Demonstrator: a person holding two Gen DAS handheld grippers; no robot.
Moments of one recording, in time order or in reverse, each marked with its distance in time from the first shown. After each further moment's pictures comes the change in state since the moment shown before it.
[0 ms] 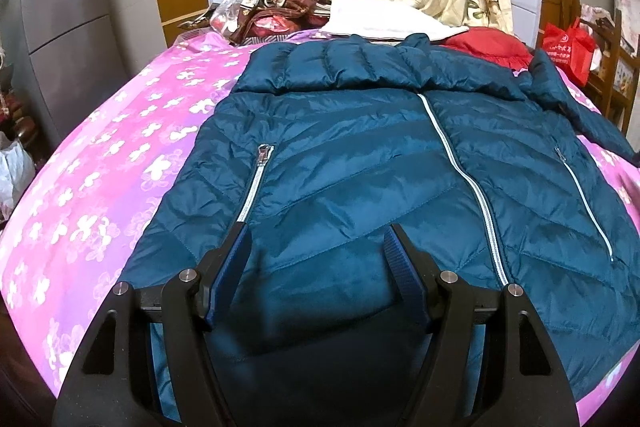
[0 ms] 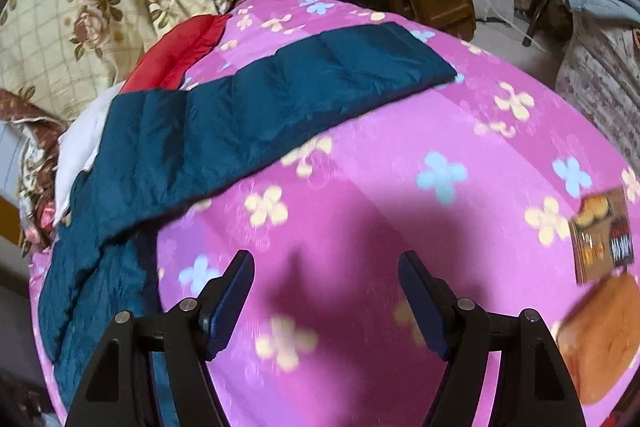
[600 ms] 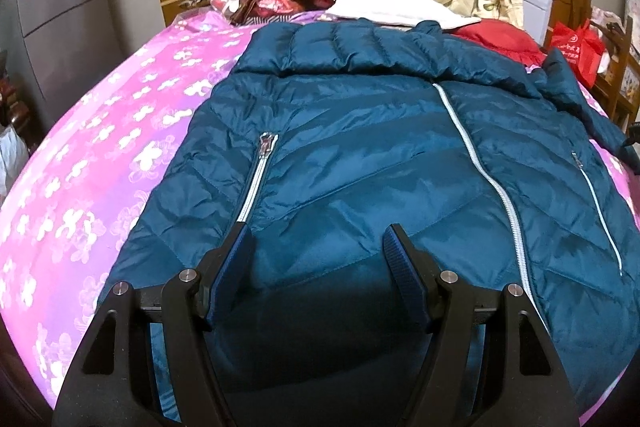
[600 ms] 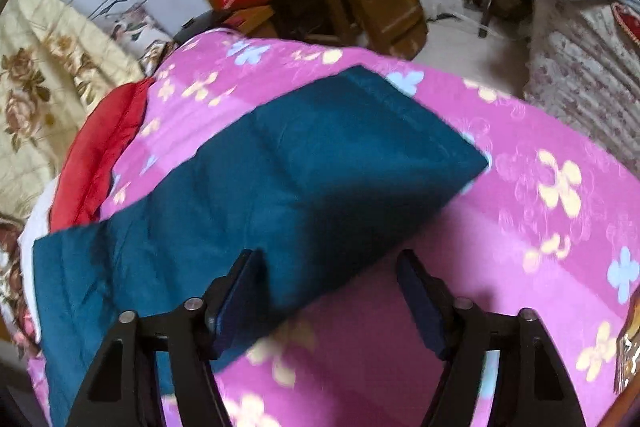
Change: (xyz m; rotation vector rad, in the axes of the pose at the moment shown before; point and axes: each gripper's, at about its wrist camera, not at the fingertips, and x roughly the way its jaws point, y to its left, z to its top) left arm 0.029 0.012 0.007 -0.039 0.073 -0.010; right arm 0.079 -0.018 0.105 0.216 -0.091 -0.116
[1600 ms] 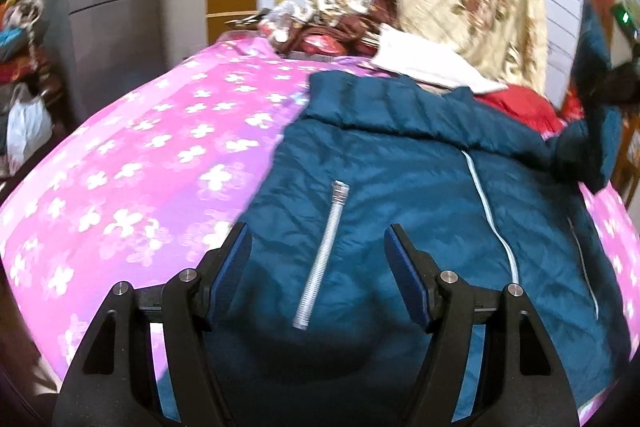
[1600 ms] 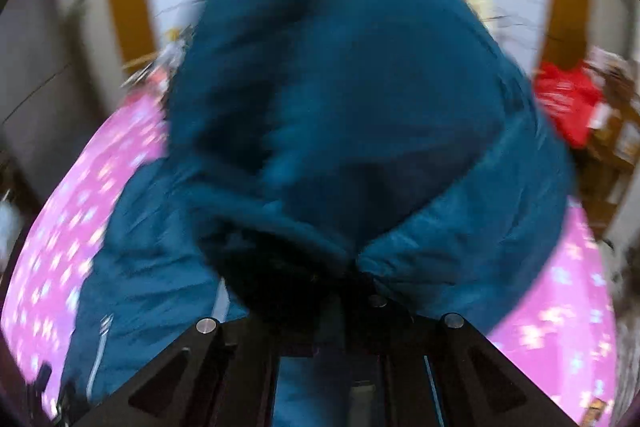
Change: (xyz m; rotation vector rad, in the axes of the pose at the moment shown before) left arm -0.052 0.063 0.008 -0.175 -0.136 0.036; right arm -0.211 0.296 -0.265 -0.991 -0.031 0.406
